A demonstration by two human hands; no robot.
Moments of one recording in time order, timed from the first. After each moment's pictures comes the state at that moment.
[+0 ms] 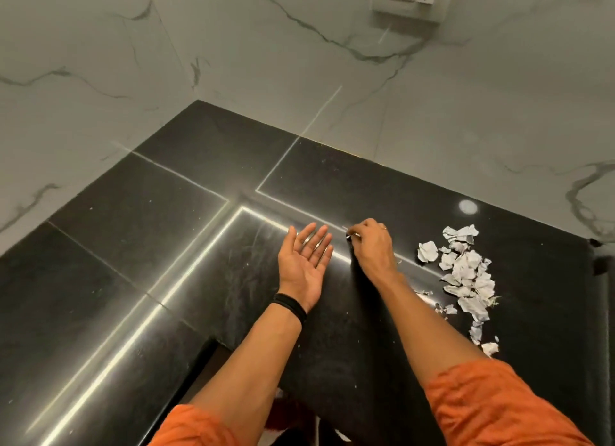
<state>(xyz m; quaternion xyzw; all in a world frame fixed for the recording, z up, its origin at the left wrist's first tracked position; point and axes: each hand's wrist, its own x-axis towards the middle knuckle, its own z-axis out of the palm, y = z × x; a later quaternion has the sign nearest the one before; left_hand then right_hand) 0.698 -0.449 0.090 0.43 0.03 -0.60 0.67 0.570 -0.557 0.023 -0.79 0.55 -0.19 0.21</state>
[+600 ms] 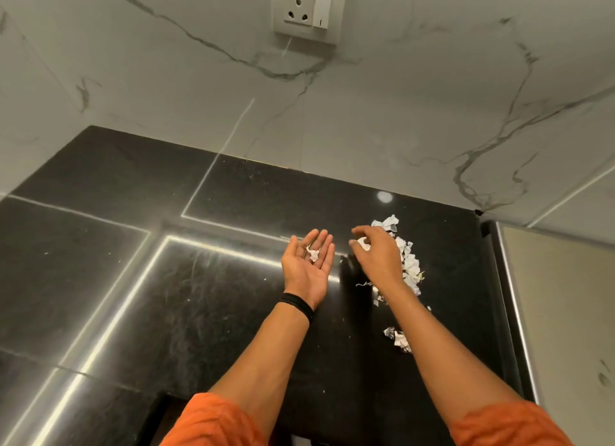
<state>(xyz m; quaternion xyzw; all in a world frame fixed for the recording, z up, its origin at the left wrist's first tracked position) 0.623 -0.495 0.083 0.35 0.10 -0.71 0.60 0.468 -0.527 0.077 -0.66 0.67 -0.27 0.20</state>
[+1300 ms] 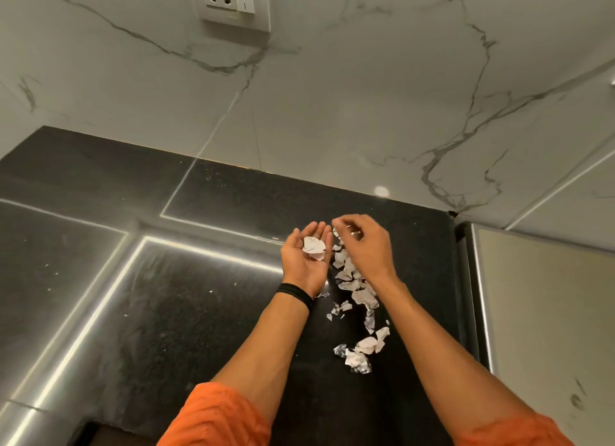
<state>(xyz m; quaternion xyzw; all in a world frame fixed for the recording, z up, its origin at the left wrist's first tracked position) 0.523 -0.555 0.070 0.35 0.13 -0.72 0.59 0.392 -0.564 0.089 -0.66 0.61 -0.36 0.27</state>
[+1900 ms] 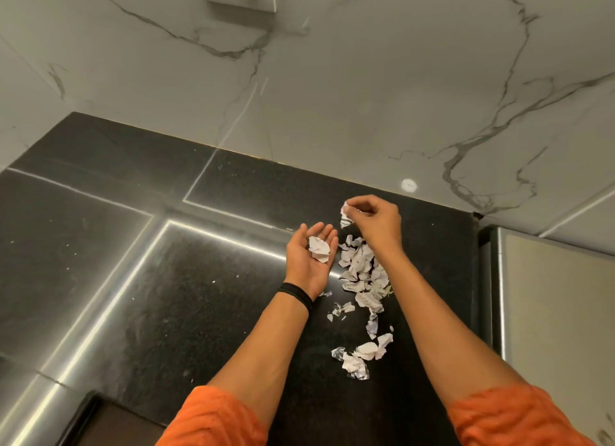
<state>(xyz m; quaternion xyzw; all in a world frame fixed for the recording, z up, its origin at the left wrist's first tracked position) 0.516 -0.557 0.058 0.41 0.09 -0.68 0.60 0.383 -0.619 0.077 -0.55 0.61 -0.40 0.40</state>
